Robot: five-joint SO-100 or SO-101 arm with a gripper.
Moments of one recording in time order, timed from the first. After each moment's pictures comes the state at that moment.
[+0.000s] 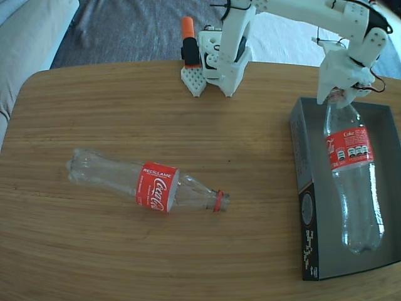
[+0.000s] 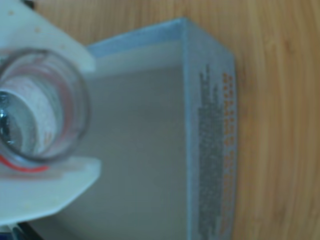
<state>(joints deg) -66.2 83.3 75.1 94.3 -28.2</state>
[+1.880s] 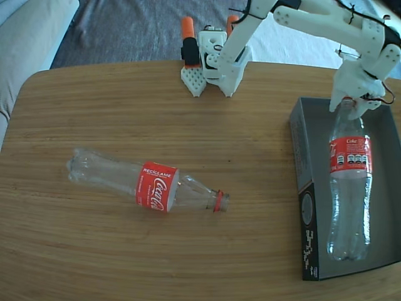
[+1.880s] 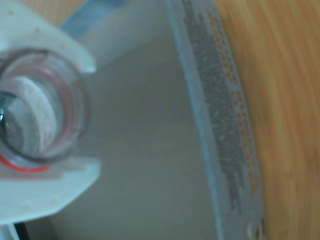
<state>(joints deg) -67.5 69.9 62.7 94.3 -14.0</state>
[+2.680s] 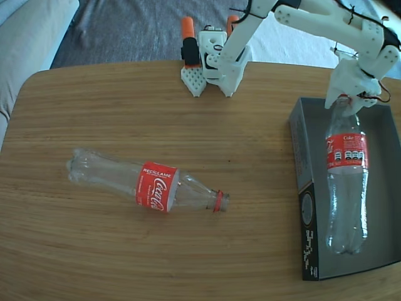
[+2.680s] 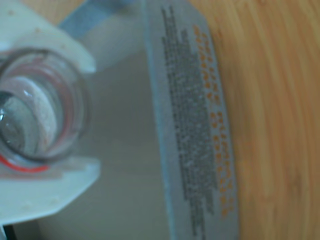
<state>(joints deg) -69.8 69.9 65.3 94.3 -14.0</state>
